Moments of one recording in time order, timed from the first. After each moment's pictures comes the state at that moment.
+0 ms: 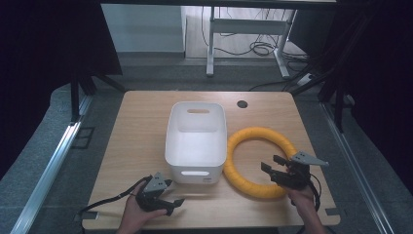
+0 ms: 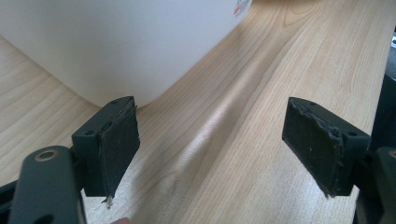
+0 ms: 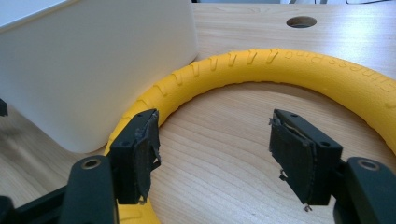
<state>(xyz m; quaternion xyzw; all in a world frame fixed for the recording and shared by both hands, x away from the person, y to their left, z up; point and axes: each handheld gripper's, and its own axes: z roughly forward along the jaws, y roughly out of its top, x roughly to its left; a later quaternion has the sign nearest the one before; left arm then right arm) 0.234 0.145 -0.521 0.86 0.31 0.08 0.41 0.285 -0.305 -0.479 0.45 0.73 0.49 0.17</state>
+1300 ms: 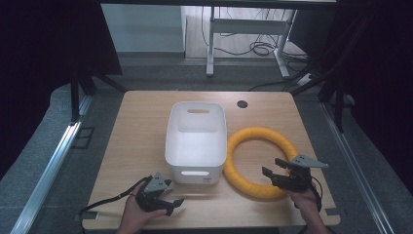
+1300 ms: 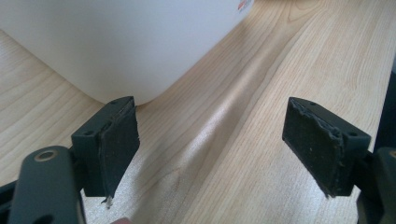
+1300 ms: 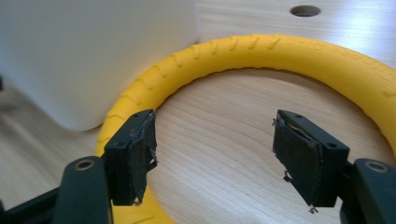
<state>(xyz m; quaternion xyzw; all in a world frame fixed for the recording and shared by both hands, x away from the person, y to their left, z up) 0.234 0.145 -0.521 0.86 0.31 0.08 0.40 0.280 -0.309 -0.483 0.43 0.75 0.47 0.17</state>
